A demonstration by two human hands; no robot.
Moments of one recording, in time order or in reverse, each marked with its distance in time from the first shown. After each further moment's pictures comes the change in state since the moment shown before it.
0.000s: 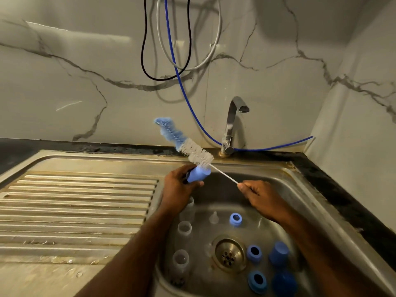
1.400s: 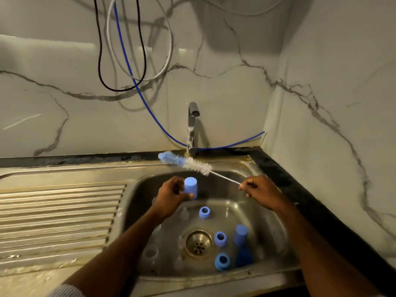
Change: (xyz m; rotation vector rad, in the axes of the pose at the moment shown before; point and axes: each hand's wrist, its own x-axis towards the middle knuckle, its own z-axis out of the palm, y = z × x) left_hand -0.012 0.004 0.060 -0.052 -0.271 -0.117; right_hand -0.057 0.062 -0.075 0.016 0.125 0.255
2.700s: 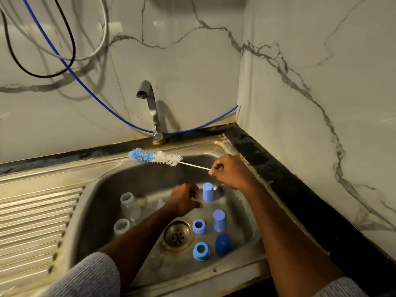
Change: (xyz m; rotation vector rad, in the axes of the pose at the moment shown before) left_hand 0.045 -0.030 0.130 0.526 -0.349 0.032; right_hand 0.023 0.017 0.010 -0.072 0.055 0.042
